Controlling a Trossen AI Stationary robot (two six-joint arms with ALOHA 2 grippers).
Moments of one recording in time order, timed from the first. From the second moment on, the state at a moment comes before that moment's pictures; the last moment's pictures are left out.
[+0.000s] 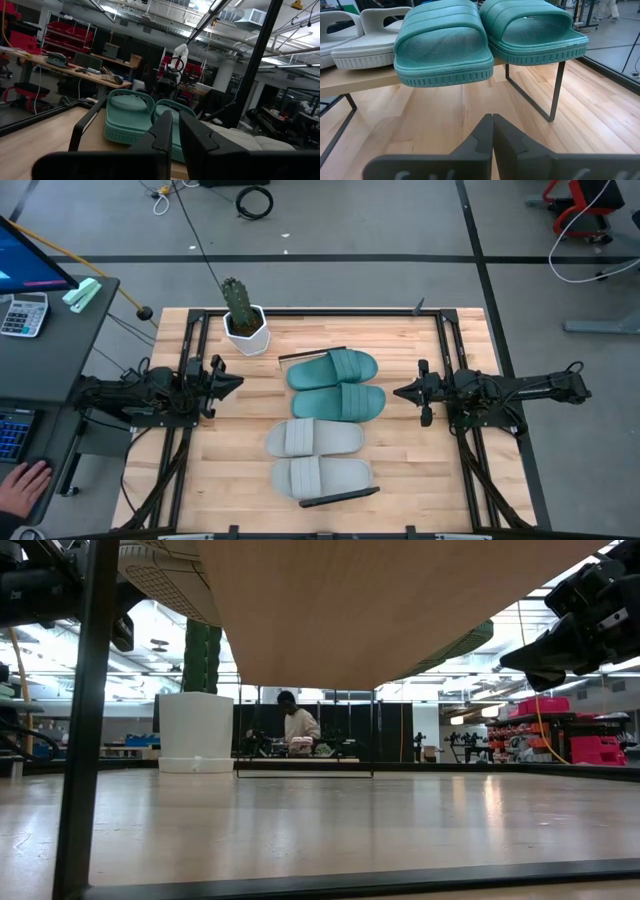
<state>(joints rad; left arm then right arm) -0.05 0.01 0.01 0.28 -0.16 -0.30 0.03 0.21 0.04 0.00 0.10 0.13</state>
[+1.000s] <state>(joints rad) -0.05 0.01 0.01 0.28 -0.16 -0.30 0.03 0.21 0.04 0.00 0.10 0.13</state>
